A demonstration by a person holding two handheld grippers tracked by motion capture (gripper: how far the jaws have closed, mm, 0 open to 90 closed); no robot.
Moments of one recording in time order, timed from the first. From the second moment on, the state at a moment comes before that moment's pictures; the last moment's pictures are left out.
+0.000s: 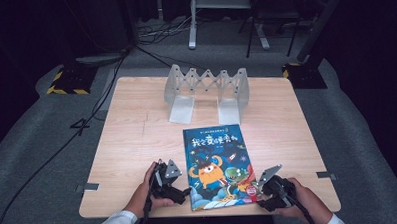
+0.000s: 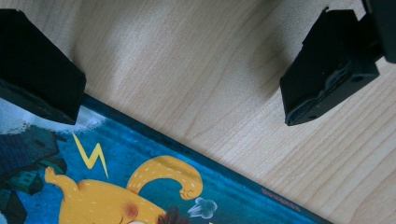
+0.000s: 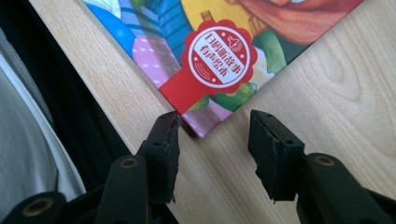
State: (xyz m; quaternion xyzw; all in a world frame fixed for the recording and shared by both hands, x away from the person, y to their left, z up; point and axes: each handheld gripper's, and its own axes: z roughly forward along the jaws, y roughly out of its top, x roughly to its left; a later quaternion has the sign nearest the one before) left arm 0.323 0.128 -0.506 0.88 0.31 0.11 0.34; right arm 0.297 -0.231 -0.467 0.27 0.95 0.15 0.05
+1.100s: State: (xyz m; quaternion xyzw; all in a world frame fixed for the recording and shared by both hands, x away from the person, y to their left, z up) left arm 0.321 0.126 -0.506 0.88 0.31 0.11 0.34; right arm 0.291 -0.235 -0.465 0.26 0.95 0.14 0.05
